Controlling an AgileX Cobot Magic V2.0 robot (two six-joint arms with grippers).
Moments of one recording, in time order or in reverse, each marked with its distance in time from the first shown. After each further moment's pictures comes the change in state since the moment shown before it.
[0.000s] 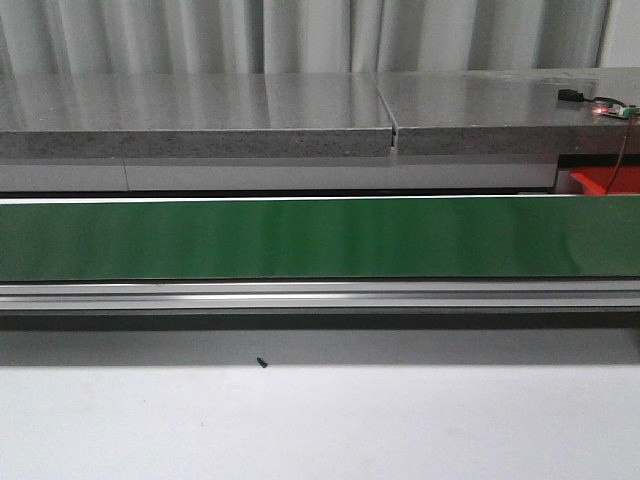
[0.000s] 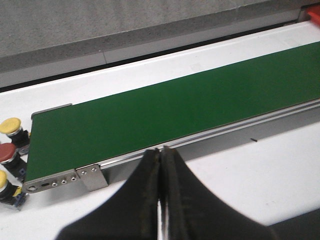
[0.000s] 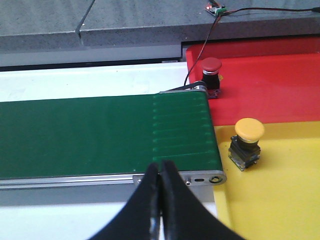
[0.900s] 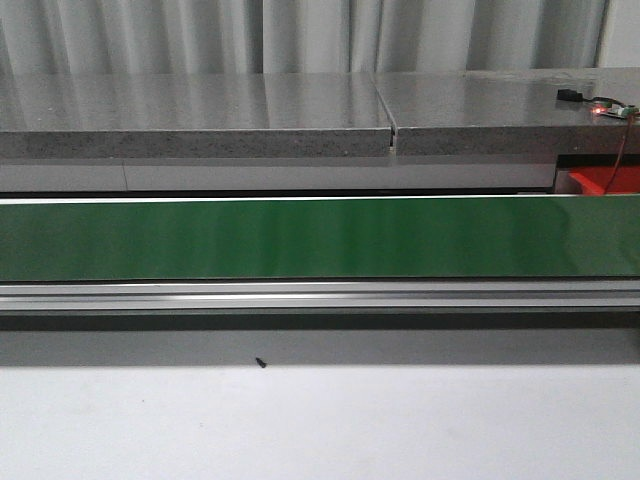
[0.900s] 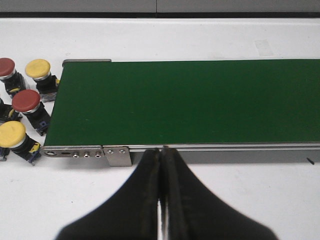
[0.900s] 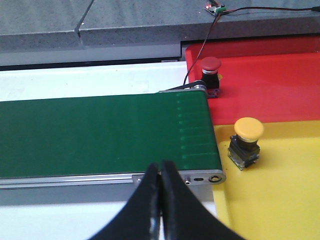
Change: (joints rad) left arm 0.022 0.400 -0.041 0.199 -0.168 -0.320; right arm 0.000 0.000 0.000 0.000 0.001 0.000
